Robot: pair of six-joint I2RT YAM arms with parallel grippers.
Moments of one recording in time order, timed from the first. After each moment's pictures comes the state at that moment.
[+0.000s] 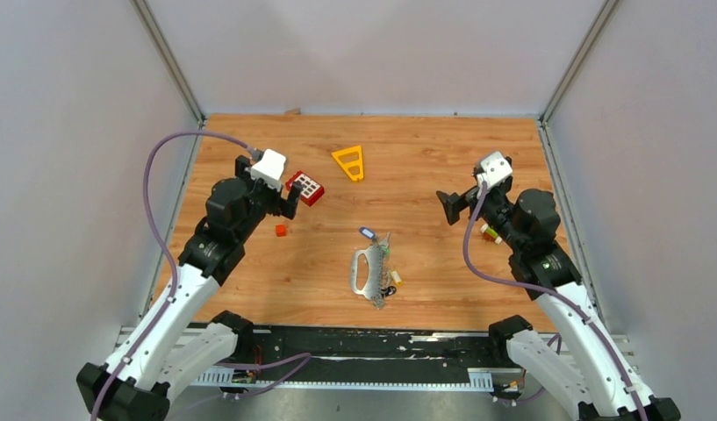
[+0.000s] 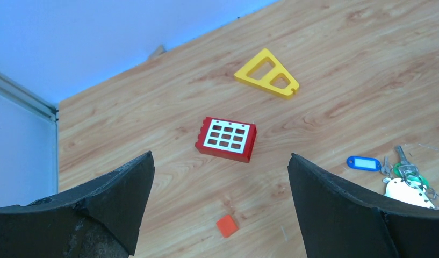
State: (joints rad) left arm -0.40 0.86 0.84 -0.19 -0.05 0.20; right arm 0.34 0.76 0.80 -0.13 -0.19 -0.23
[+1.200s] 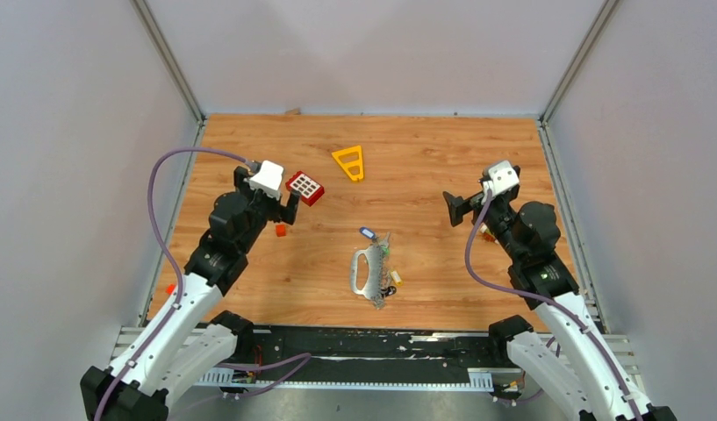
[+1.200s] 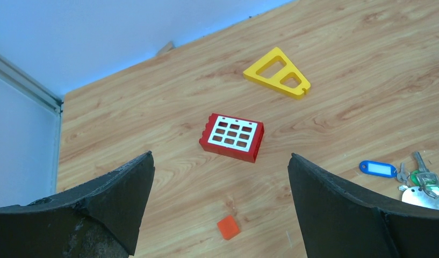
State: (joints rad) left arm -0.40 0.77 0.67 -0.03 -0.11 0.19; right arm 0.34 0.67 0.68 -0.04 -0.09 -0.21
